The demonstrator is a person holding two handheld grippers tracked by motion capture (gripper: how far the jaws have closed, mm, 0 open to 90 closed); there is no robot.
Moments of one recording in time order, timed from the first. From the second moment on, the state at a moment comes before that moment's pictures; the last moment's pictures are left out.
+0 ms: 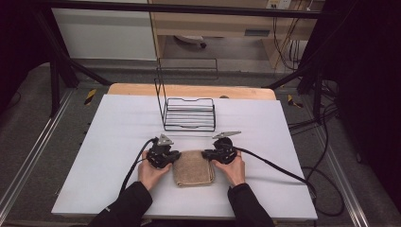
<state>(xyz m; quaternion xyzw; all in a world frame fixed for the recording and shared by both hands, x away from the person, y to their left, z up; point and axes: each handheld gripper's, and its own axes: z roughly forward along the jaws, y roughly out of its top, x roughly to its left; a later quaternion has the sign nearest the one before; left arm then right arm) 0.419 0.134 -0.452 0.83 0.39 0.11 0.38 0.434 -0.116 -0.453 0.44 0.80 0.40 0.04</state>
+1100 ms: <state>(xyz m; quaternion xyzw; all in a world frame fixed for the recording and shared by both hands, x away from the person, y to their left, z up) 0.410 0.143 -0.430 0.81 0.38 0.11 0.42 0.421 -0.124 -0.431 0.43 0.79 0.44 0.05</state>
